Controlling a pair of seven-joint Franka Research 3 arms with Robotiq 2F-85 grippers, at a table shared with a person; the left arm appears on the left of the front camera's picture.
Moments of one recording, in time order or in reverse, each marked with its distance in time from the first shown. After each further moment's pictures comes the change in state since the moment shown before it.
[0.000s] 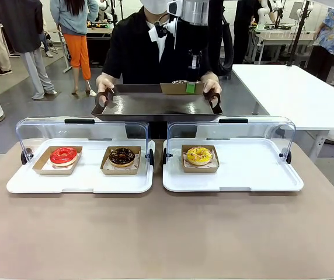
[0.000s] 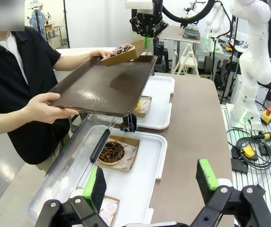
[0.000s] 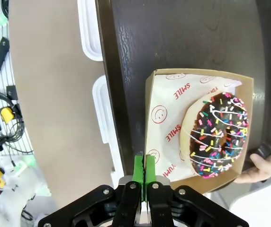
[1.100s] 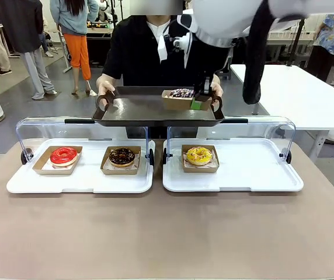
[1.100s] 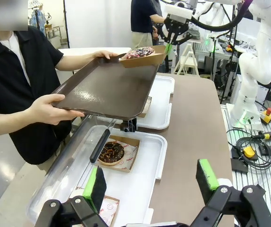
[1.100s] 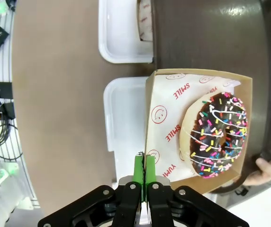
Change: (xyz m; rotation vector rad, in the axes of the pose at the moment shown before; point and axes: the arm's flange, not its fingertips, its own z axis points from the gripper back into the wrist) left arm 0.000 0.000 0.000 0.000 0.000 0.000; right arm -0.033 0.094 -0.019 -0.150 -0.106 0.108
